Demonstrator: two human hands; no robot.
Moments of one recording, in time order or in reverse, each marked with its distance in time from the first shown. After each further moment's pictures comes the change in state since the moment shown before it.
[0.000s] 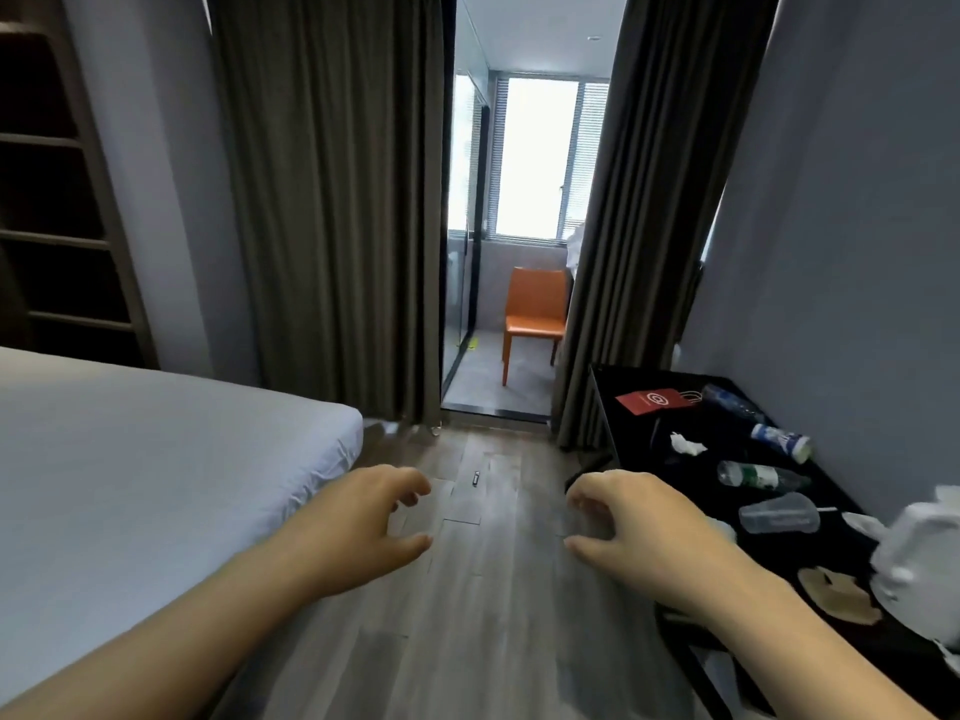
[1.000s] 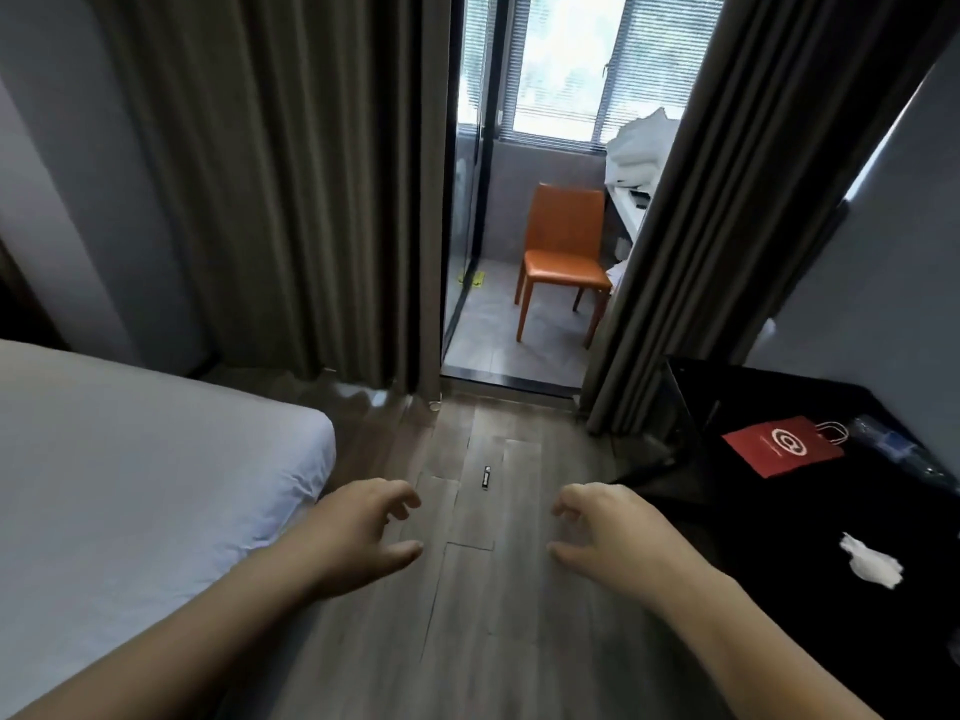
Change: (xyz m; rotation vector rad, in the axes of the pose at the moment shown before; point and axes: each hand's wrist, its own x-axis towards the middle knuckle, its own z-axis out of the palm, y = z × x) left_hand 0.519 -0.336 0.088 -0.124 -0.238 -0.089; right_hand 0.589 0.123 0.168 0.069 -0.244 0.090
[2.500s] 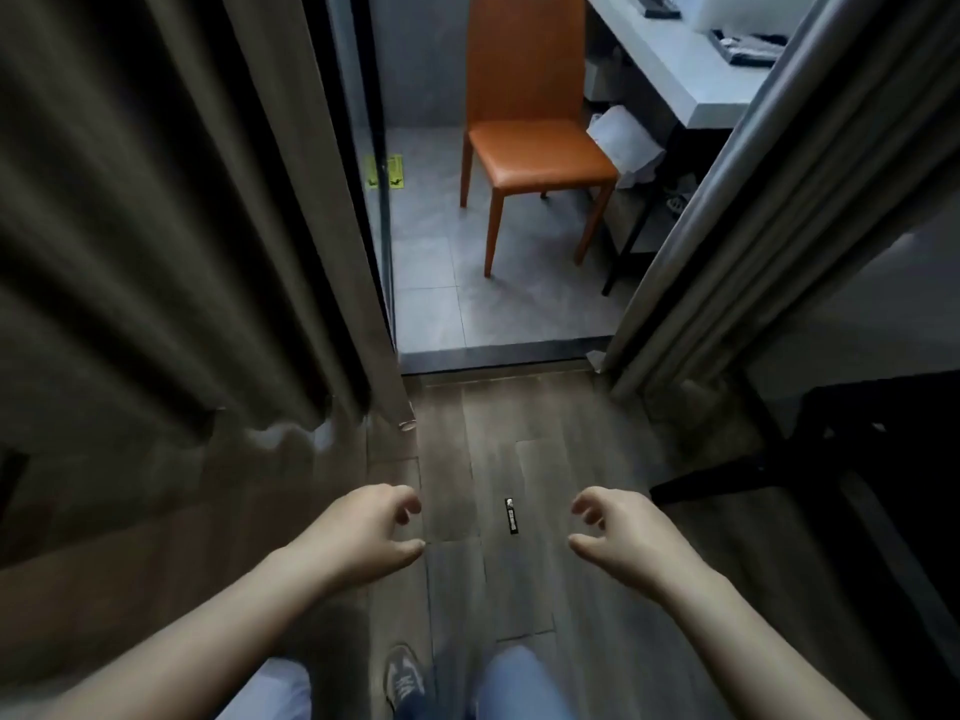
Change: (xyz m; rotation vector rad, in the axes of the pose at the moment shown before) left_hand 0.737 -0.325 -0.073 0.031 -0.489 0.071; right_hand 0.712 0.140 0.050 0.278 -0.241 0.562
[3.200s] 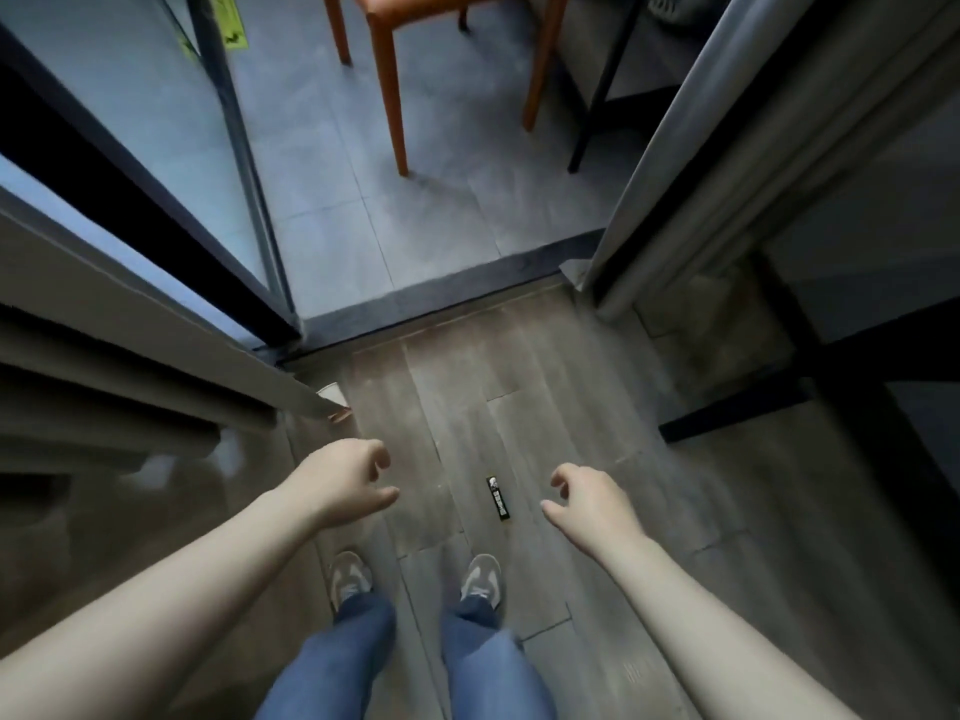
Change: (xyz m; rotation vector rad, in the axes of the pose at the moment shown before) left_hand 0.393 -0.067 0.057 0.146 -0.260 -0.032; right_hand 0.329 0.125 0.126 0.165 -0.087 0.317
